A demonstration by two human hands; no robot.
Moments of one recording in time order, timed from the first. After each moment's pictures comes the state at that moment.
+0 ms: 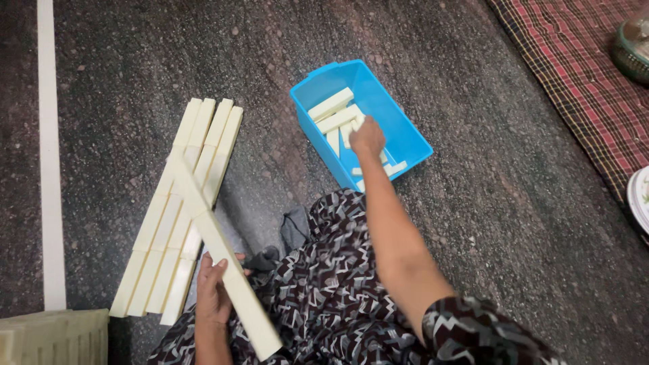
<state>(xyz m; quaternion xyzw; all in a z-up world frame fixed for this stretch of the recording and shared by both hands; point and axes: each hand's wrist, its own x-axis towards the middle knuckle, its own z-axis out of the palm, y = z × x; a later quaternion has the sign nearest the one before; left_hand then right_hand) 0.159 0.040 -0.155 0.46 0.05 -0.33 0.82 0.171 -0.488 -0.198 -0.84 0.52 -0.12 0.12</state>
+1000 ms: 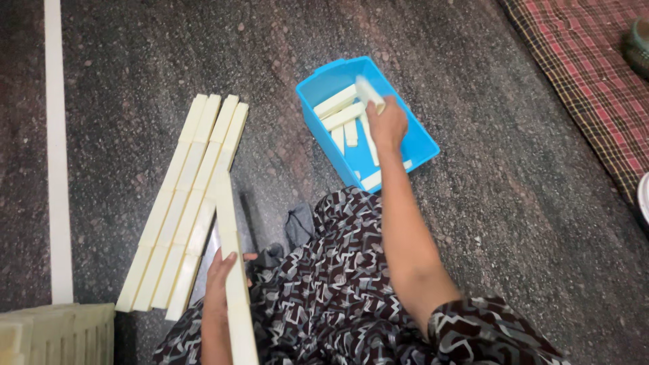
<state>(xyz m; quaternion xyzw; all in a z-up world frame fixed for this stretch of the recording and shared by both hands) 0.161 0.035 -0.133 0.57 0.06 -0.37 0.73 0.157 -0.475 -0.112 -0.83 0.44 -0.31 0.13</state>
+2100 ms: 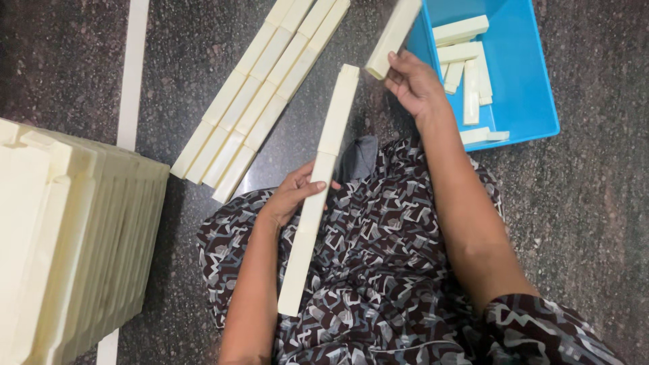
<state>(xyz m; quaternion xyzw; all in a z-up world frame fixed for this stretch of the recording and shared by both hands) 0.146 0.021 -0.108 0.47 -0.09 -0.48 0.73 0.223 -0.356 -0.149 -0.45 0.18 0.00 0.87</state>
